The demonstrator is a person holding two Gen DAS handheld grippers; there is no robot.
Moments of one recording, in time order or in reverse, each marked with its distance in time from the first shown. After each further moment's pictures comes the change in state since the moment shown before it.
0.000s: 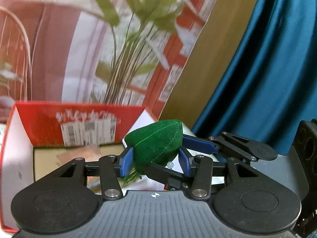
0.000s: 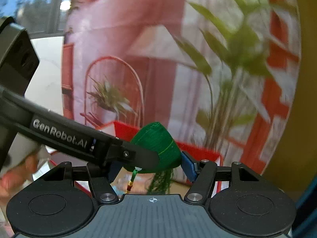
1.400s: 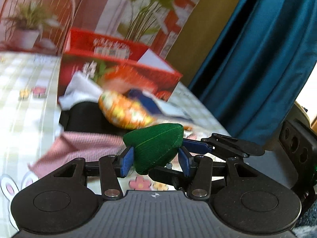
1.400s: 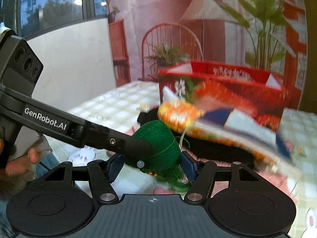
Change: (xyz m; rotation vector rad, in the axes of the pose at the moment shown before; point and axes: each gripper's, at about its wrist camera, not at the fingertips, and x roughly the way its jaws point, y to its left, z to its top) left arm -0.168 -0.030 -0.188 -0.065 0.038 0.014; right arm -0.140 0.152 -0.154 0.065 0.083 0.221
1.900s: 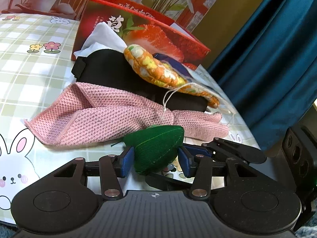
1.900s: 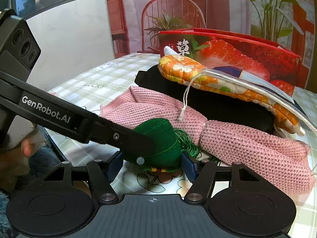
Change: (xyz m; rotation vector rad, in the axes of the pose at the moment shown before) left arm 0.033 0.035 -0.043 -0.146 0.112 0.039; right arm 0.041 -0.001 -0.038 0.008 0.152 0.009
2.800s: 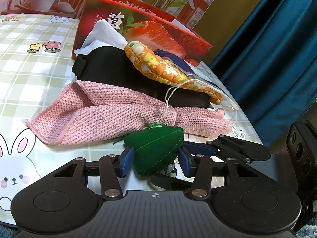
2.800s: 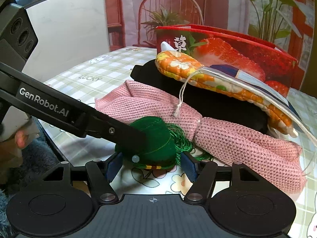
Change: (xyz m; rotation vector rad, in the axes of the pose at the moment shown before) left arm 0.006 0.000 -0.001 0.021 0.023 0.023; right arm 0.000 0.003 0.002 -0.028 0.047 -0.049
